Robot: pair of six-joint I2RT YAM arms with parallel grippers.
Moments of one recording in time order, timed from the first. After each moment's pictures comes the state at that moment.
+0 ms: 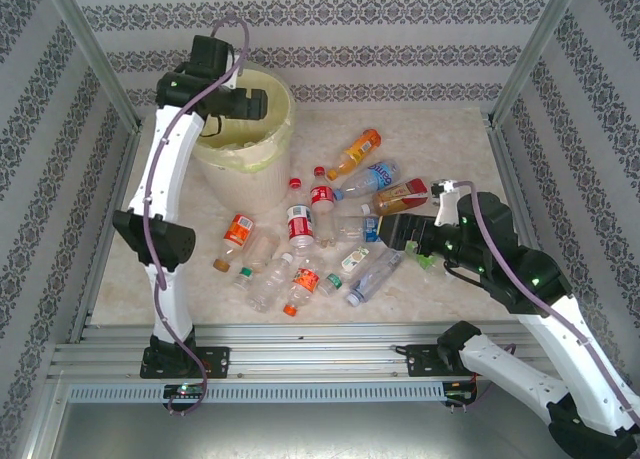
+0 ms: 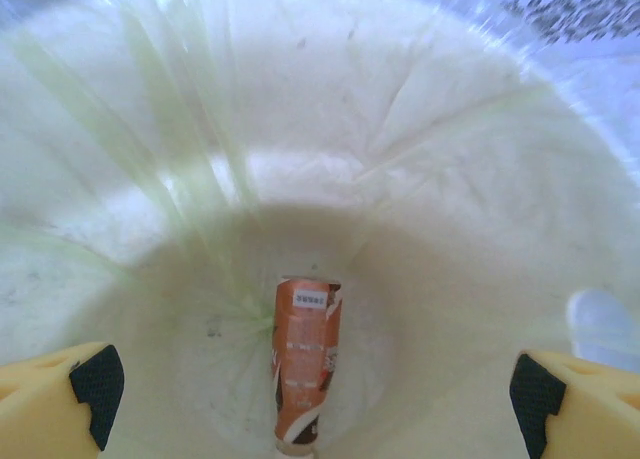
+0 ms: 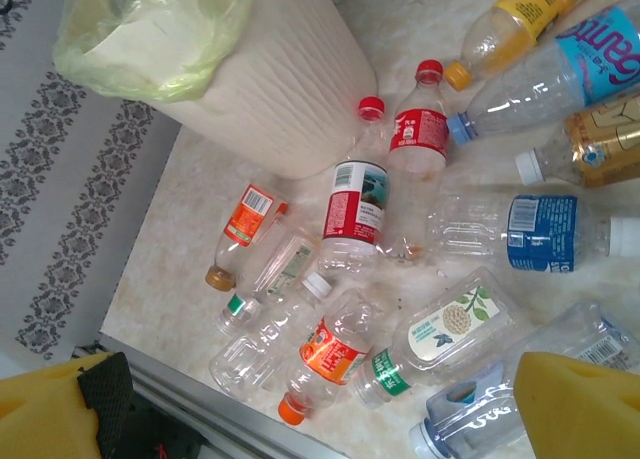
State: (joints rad) left arm -0.19 2.04 2.49 -1.23 -0.01 -0.12; right arm 0.56 0.75 1.13 -0.92 -0.16 0.62
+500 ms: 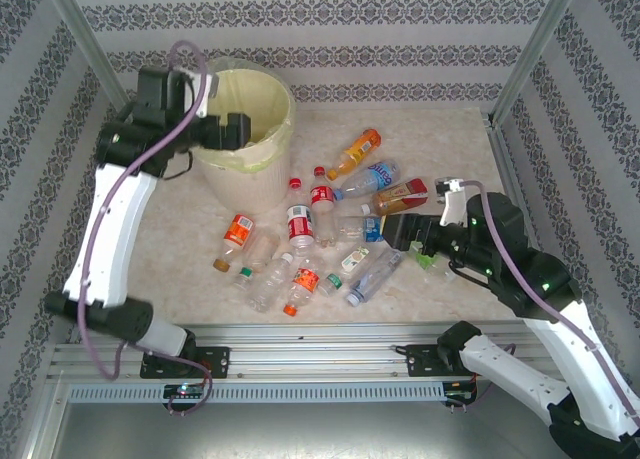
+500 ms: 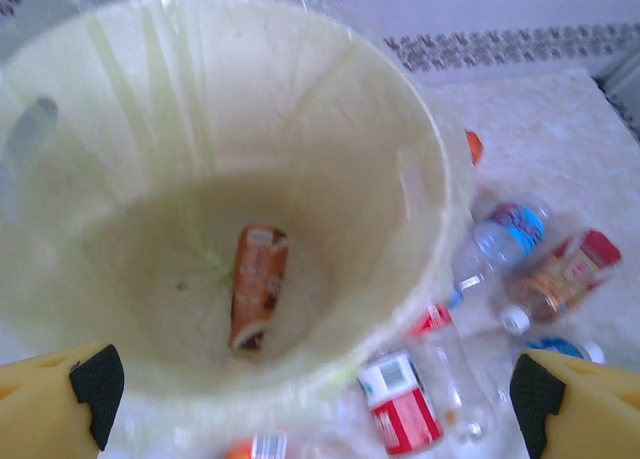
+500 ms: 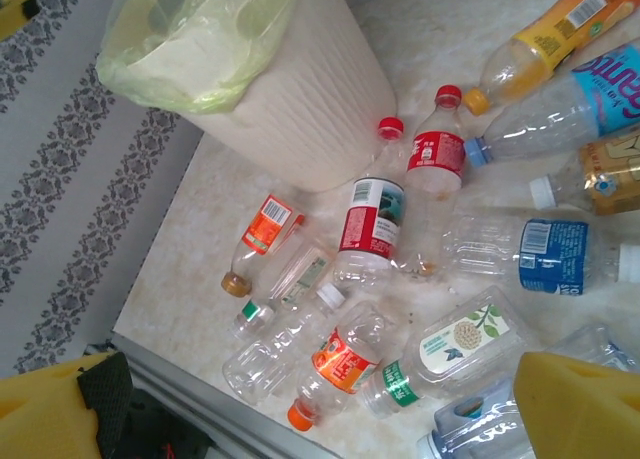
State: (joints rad) left arm -0.21 1.43 1.89 -1.09 0.11 -0.12; right arm 0.56 0.75 1.17 -0.92 -0.18 0.60
